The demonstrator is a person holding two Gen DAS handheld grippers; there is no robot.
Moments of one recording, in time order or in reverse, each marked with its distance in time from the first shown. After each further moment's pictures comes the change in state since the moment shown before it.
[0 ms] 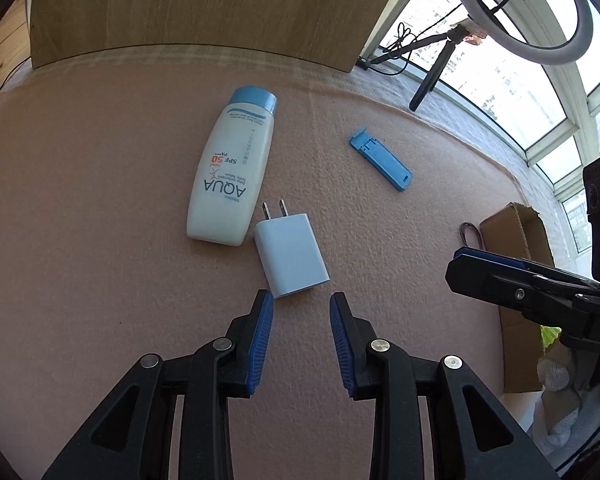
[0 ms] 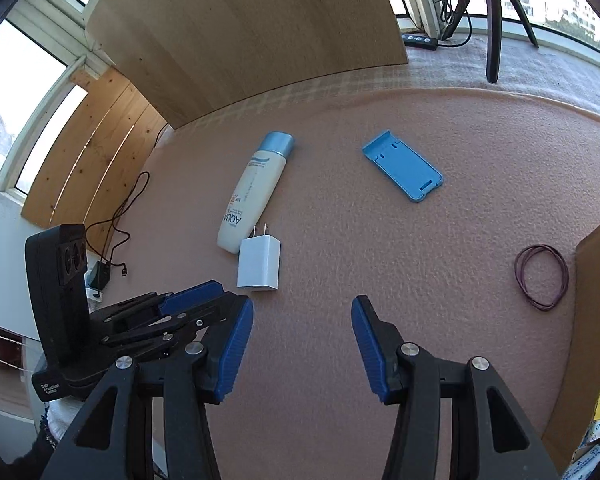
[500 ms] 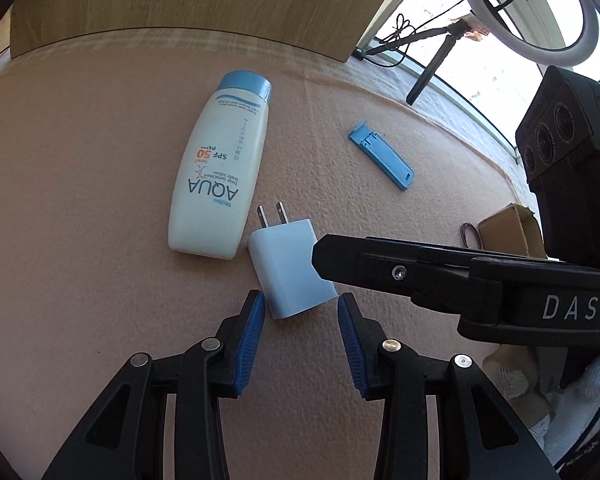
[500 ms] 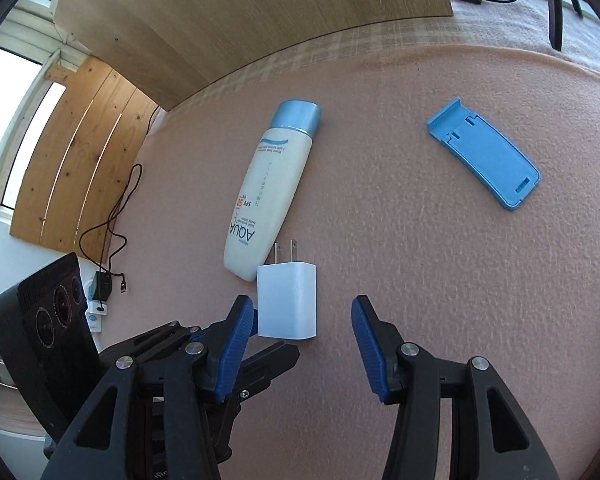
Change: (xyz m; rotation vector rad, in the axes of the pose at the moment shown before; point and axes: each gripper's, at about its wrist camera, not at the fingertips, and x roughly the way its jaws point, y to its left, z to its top) left arm 0.026 0.006 0.014 0.010 0.030 -0.075; right arm 0.074 0.014 0.029 0.066 0.118 0.057
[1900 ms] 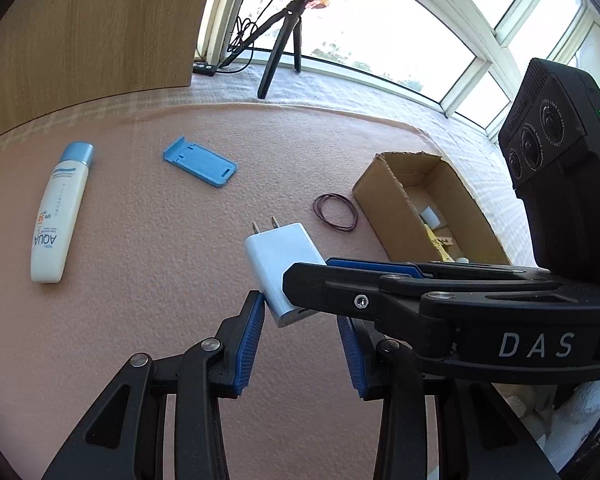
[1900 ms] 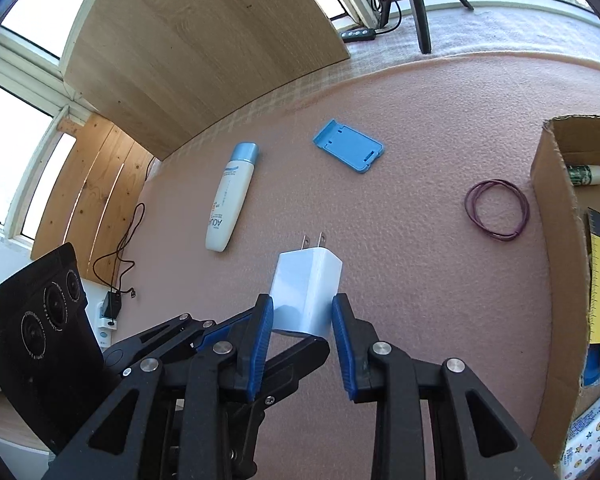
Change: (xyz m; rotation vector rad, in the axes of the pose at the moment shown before) left arm -0.022 -0.160 -0.037 0.289 -0.051 -0.104; right arm -0.117 -0.050 -0.075 0.113 -0.198 -0.028
